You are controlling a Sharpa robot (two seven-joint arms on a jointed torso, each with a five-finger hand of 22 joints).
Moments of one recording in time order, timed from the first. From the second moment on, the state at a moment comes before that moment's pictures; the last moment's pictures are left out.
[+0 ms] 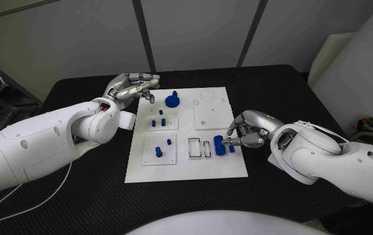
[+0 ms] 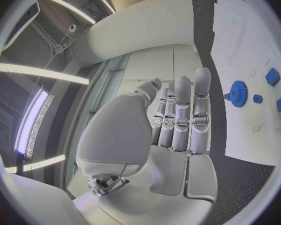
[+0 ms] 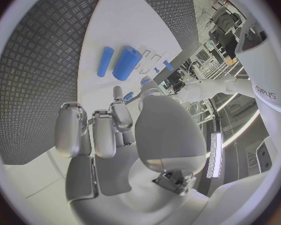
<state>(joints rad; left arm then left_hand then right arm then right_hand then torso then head) 1.09 -0.85 0.04 1.45 -0.11 -0.24 0.35 1.41 -0.13 0.34 0.09 0.20 1.02 0.16 0.15 0.11 1.11 0.09 0.33 0.20 1.20 0.01 0.97 0.50 0.16 1.22 0.11 0.50 0.94 0.96 -1.09 0.02 1.90 -1.44 -0.37 -0.39 1.27 -0.11 -0.10 0.29 0.29 0.96 0.11 0.33 0.20 1.35 0.03 1.25 1.20 1.47 -0.05 1.45 1.31 0.08 1.43 0.06 1.40 1.31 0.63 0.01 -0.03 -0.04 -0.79</state>
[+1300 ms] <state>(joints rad) 1.09 -0.85 0.04 1.45 -0.11 -0.24 0.35 1.41 -0.13 0.34 0.09 0.20 1.02 0.16 0.15 0.11 1.11 0.09 0.33 0.20 1.20 0.01 0.97 0.50 0.16 1.22 0.11 0.50 0.94 0.92 -0.96 0.02 1.82 -1.50 -0.32 -0.48 1.25 -0.08 -0.13 0.29 0.29 0.94 0.11 0.36 0.22 1.35 0.03 1.25 1.21 1.47 -0.05 1.45 1.31 0.08 1.43 0.06 1.40 1.31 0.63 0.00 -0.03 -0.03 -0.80</state>
